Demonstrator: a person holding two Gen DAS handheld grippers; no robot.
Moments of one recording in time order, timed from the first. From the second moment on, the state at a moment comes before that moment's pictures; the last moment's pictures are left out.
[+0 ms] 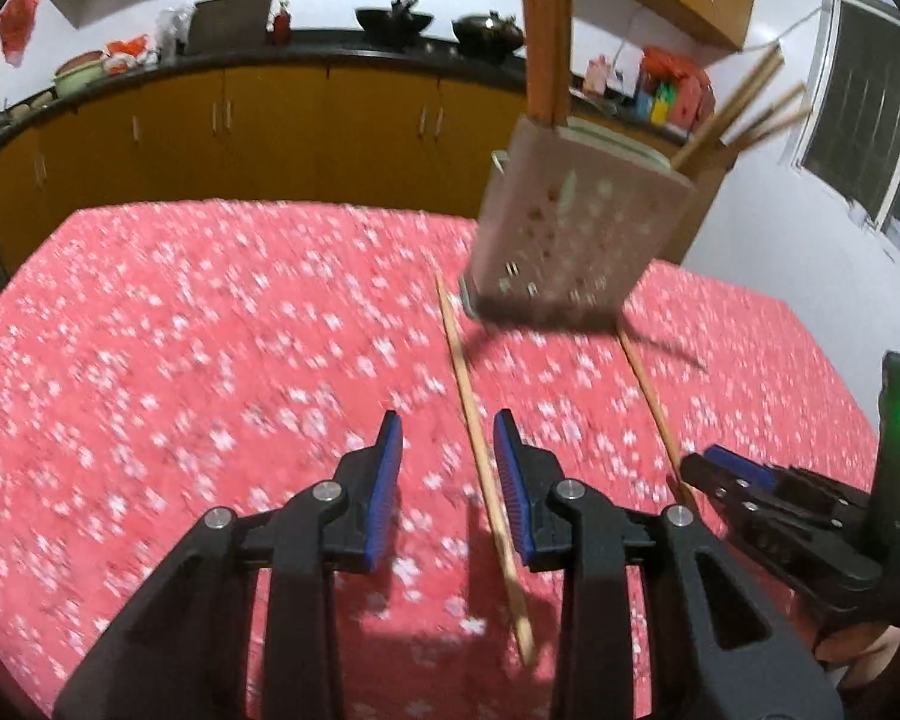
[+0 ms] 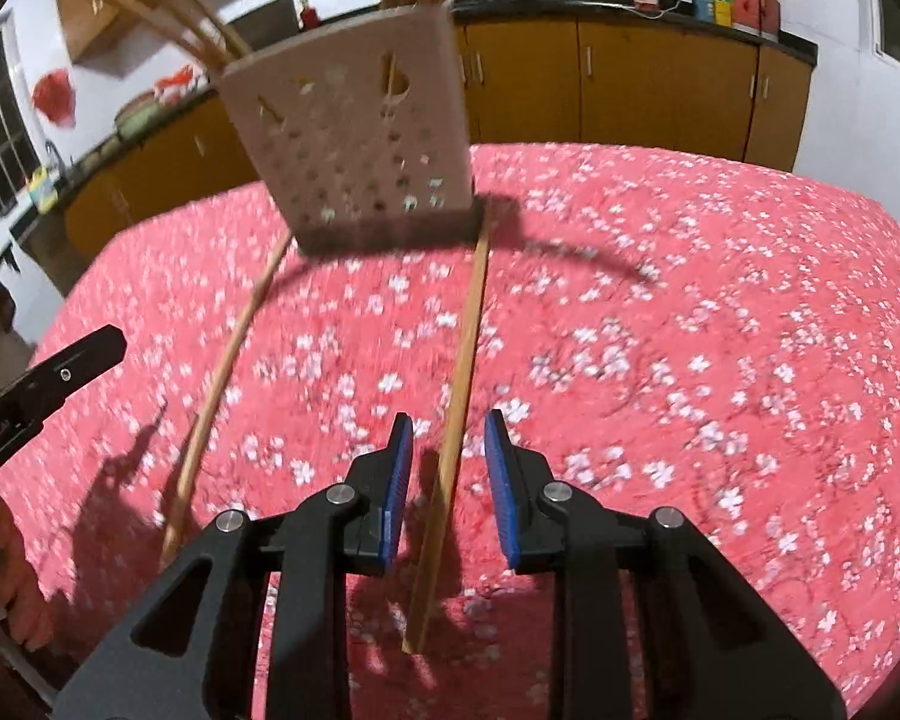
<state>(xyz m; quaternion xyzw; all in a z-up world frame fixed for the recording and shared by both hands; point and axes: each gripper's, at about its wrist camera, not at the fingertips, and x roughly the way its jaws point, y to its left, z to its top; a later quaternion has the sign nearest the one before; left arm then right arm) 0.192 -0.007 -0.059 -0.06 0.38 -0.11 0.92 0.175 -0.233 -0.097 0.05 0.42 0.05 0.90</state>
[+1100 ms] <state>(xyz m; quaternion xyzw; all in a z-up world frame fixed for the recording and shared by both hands) 0.232 0.005 -0.093 -0.01 0.43 -0.03 0.90 0.193 -0.264 -0.105 0.06 0.41 -0.01 0.91</state>
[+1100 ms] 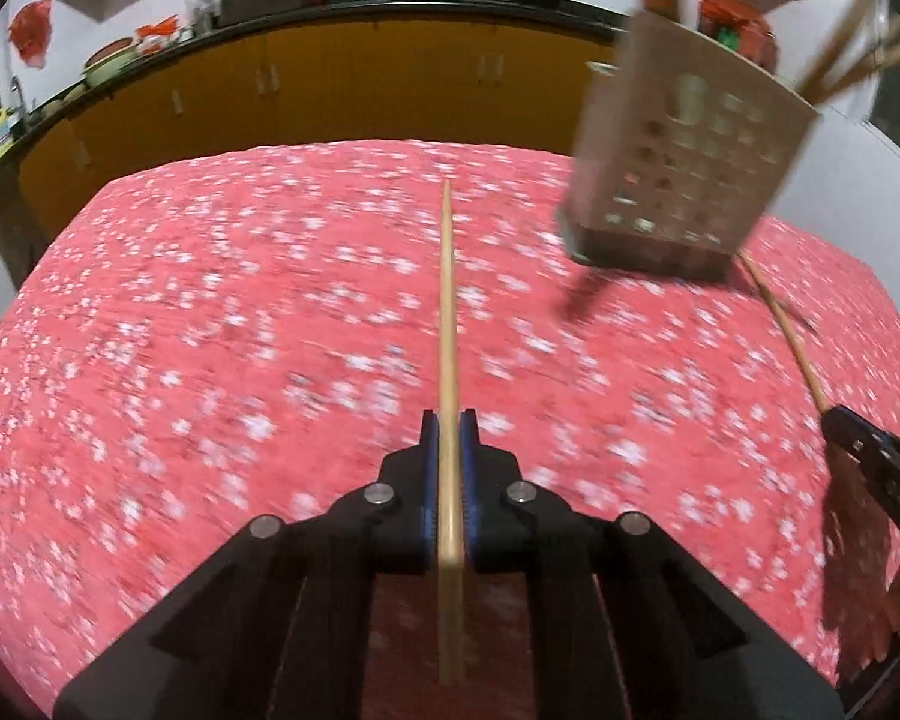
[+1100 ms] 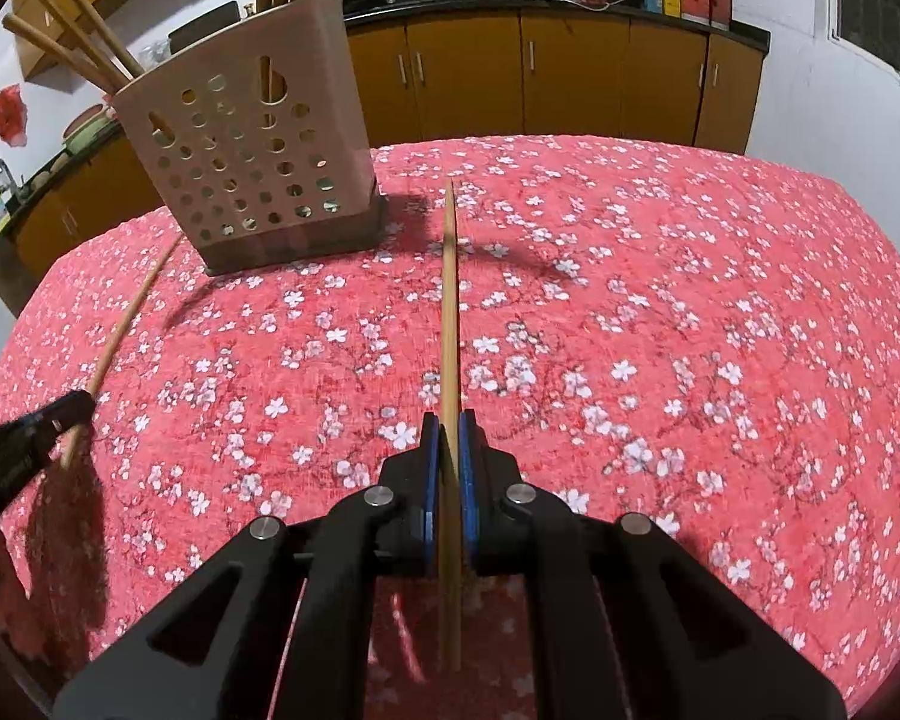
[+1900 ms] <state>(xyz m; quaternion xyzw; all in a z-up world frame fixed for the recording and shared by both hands) 0.241 -0.001 -0.096 0.00 0.43 -0.03 0.90 0.199 -0.266 -0.108 0.05 0.41 -0.01 0.91</state>
